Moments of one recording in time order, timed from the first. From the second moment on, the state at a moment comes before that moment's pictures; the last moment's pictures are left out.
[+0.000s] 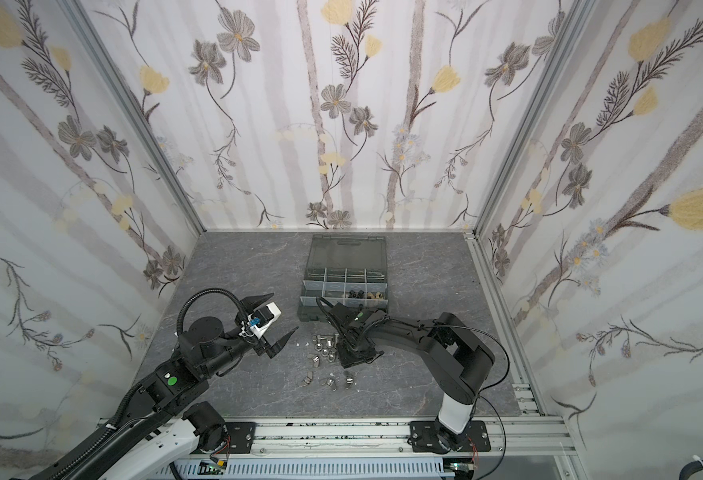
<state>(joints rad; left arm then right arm) -0.69 0.61 0.57 -0.17 0.06 0.41 0.90 1.75 1.04 -0.72 -0.10 0.54</state>
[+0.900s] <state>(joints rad) -0.69 0.62 0.57 -0.16 0.07 0.41 0.79 1.72 1.27 -0.87 -0.07 0.45</state>
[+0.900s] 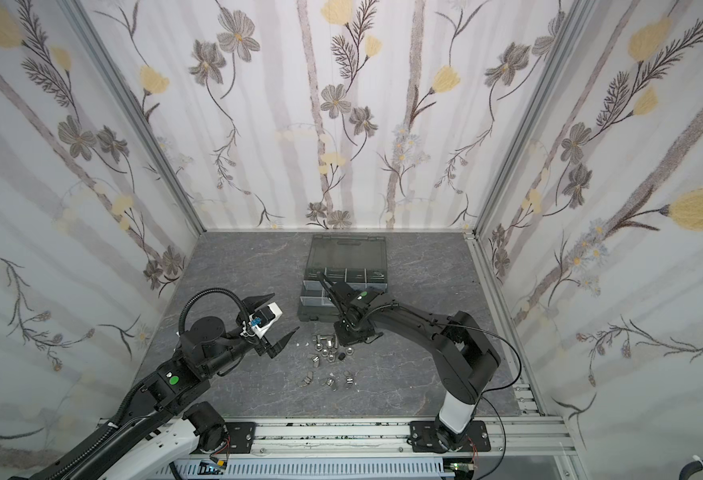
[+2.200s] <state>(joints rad) -0.69 0.74 0.61 -0.15 0.03 0.39 0.56 2.16 1.81 -0.99 0.03 0.09</state>
